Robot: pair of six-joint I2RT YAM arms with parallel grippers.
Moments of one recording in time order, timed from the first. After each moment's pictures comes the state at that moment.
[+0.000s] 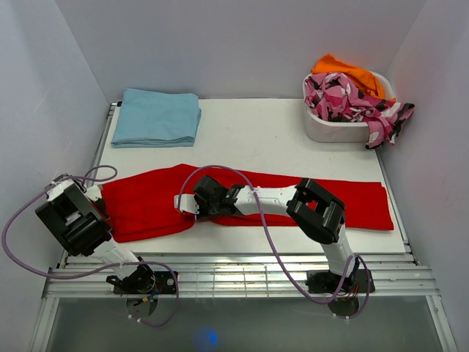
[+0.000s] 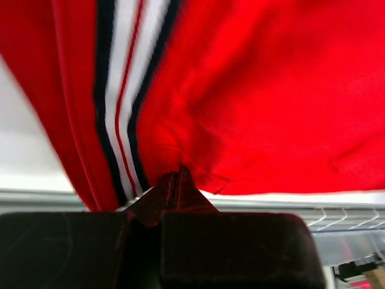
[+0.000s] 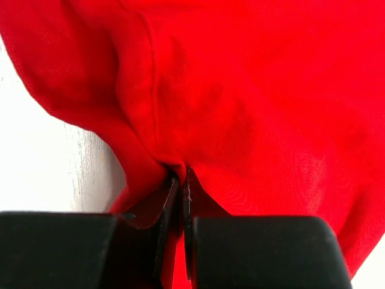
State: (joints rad) left arm 0.75 1.63 1.01 -1.00 0.15 0.37; right arm 1.12 2.03 1.35 -0.22 -0.04 -0.65
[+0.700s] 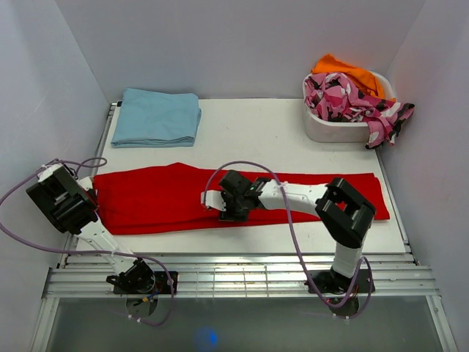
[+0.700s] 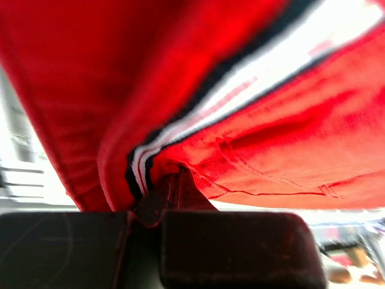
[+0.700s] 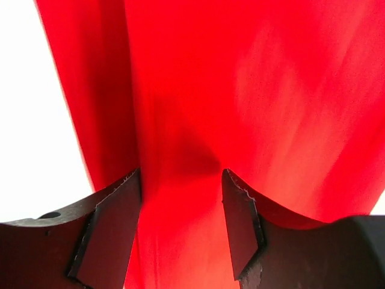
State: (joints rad) left arm 0.75 1.97 1.33 -1.10 0.05 0.31; right arm 1.03 1.84 1.18 -0.37 -0.07 -0.67
